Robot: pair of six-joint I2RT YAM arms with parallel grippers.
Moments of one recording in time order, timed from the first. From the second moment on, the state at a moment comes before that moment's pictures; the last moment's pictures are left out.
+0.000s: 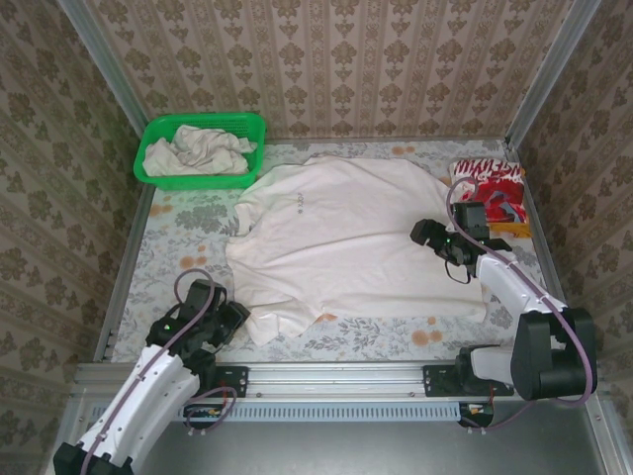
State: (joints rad) left arm -0.41 0.48 0.29 -0.86 0.18 -1.20; right arm 0.03 1.26 0.71 -0.33 -0.18 0.56
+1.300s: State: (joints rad) left arm -0.38 0.49 0.24 -0.65 0.22 -1.22; right arm 0.04 1.16 0.71 -0.46 -0.03 0.59
